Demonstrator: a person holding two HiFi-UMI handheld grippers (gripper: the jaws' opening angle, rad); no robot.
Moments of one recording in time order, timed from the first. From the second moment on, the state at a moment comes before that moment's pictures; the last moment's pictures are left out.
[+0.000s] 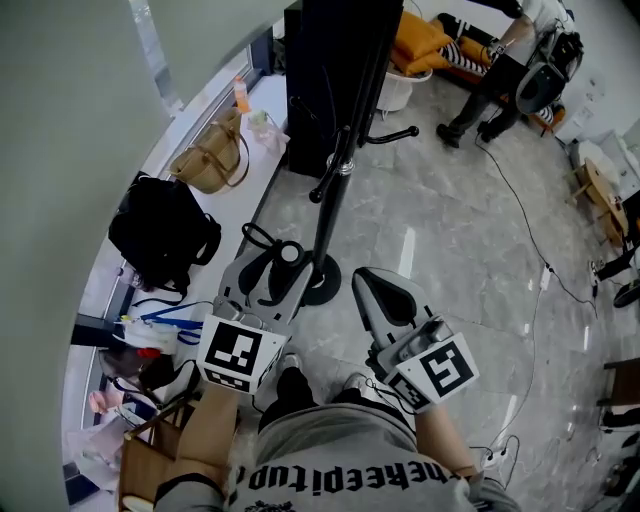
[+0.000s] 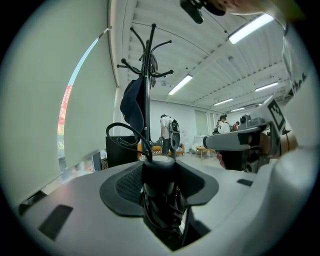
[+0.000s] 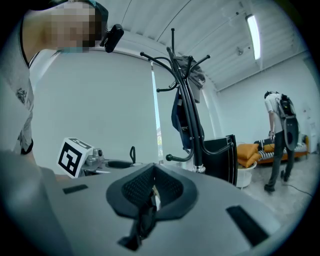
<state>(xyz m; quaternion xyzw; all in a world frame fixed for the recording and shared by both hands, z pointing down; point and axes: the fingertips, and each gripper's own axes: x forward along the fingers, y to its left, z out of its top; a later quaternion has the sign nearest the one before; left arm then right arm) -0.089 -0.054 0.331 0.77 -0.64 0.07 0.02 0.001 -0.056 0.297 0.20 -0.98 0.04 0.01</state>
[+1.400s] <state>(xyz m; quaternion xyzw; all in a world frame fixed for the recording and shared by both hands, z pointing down) -0.117 0.071 0.288 0.64 -0.77 0.03 0.01 -0.043 0.009 0.288 0.03 -1.00 0.03 0.00</state>
